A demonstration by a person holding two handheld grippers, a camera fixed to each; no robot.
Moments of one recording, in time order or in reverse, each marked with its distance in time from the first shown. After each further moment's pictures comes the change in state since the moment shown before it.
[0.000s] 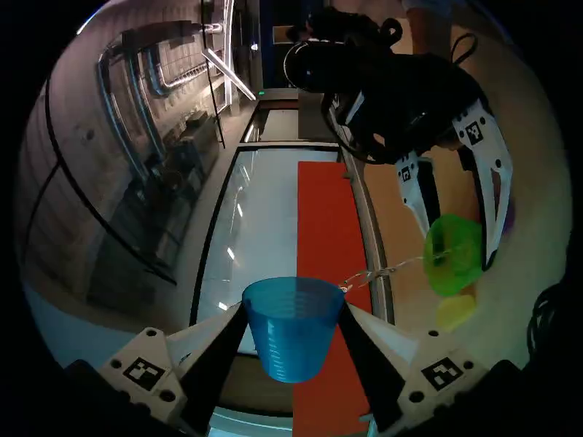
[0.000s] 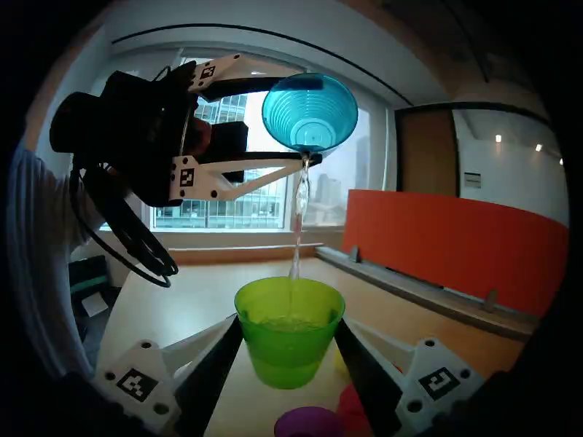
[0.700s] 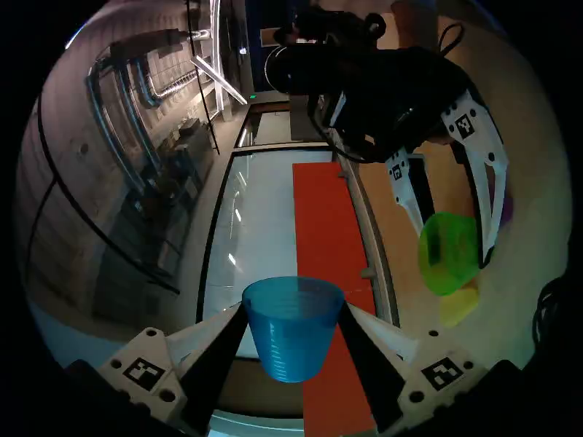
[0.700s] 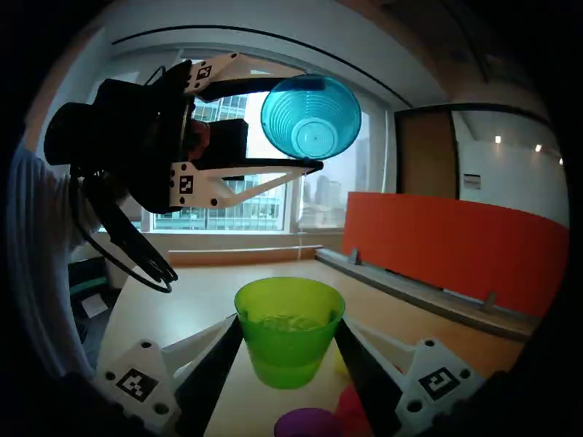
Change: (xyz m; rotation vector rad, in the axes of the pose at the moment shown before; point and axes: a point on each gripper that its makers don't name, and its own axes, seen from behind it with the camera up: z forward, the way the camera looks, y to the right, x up) left arm 0.008 0.002 0.001 -0.008 0.009 0.049; right arm 0.003 0.001 -0.001 -0.002 0.009 0.000
